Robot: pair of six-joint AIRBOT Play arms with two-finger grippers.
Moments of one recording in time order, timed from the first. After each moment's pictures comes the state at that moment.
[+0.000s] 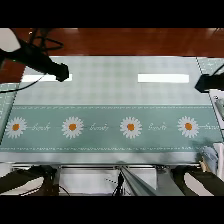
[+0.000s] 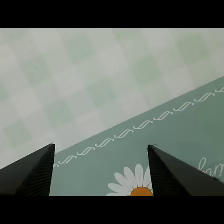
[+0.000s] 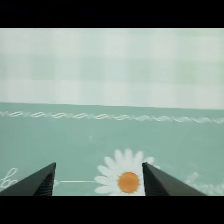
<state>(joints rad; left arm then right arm) -0.28 -1.31 1.52 1.55 -1.34 -1.36 -0.05 -1.04 1.28 -1.60 1.39 1.49</state>
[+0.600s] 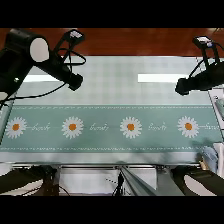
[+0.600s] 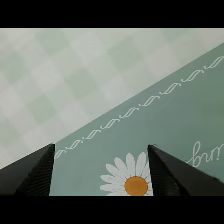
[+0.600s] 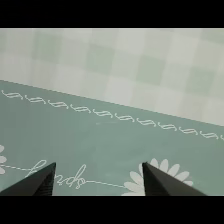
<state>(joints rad) -0.44 -1.35 1.52 1.66 -1.38 -1.40 0.09 -1.10 1.29 -1.58 1.39 1.49</state>
